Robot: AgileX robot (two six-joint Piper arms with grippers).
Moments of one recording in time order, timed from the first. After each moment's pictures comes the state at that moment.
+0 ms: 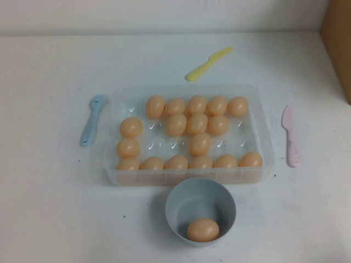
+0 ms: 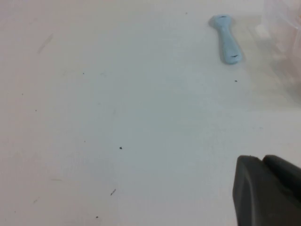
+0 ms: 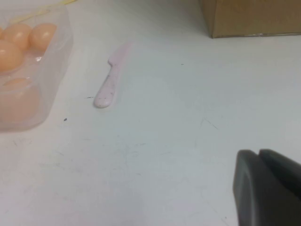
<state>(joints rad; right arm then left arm) 0.00 -0.01 0.03 0.07 0.37 0.03 -0.02 -0.01 0.03 -0.04 0.37 0.08</state>
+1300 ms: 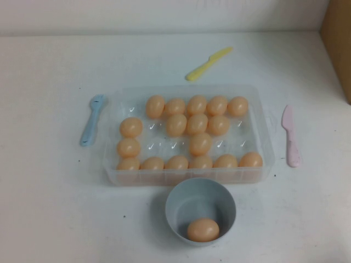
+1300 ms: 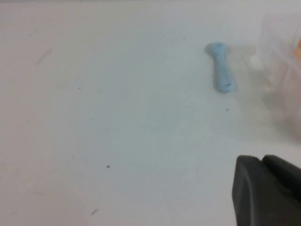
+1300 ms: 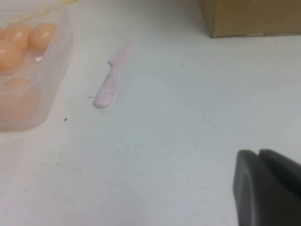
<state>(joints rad) 0.00 -0.01 0.03 0.07 0.37 0.03 -0.02 -0.01 0.03 -0.07 0.31 0.05</state>
